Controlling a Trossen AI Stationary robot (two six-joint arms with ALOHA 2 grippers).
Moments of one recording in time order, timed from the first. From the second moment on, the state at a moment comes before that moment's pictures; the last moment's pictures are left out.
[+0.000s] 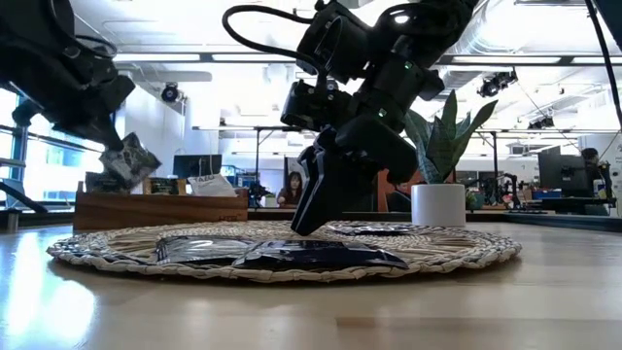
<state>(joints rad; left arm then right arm) -0.45 0.99 0.54 -1.12 -1.00 -1.65 0.08 2.01 1.20 -0.11 -0.08 -0.14</state>
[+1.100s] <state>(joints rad) -0.35 0.99 0.49 -1.17 -1.01 -1.67 0.08 2.01 1.20 -0.10 -0.09 -0.19</state>
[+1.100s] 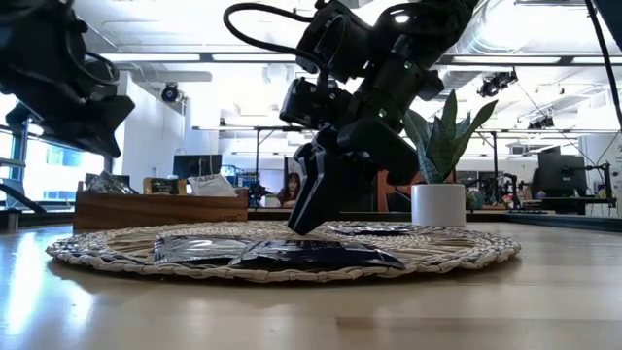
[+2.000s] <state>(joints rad) -0.35 0.99 0.78 -1.05 -0.84 -1.28 0.10 1.78 1.20 -0.08 0.15 -0.18</state>
